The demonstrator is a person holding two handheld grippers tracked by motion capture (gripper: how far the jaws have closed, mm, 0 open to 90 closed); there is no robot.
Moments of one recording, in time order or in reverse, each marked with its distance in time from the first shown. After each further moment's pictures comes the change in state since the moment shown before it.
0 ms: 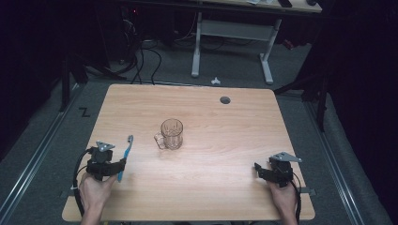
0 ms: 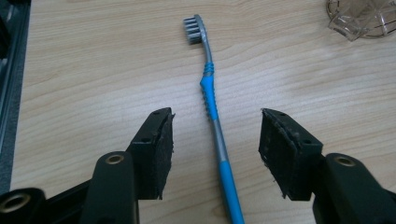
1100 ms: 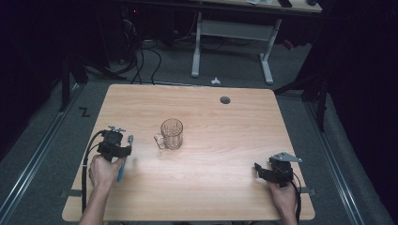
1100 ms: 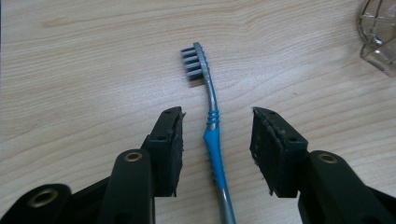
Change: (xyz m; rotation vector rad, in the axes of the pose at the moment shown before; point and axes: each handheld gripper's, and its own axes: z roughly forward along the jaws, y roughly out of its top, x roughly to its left) left arm 0.001 0.049 0.041 0.120 0.014 0.037; right arm 0.000 0.000 0.000 -0.001 0.001 0.001
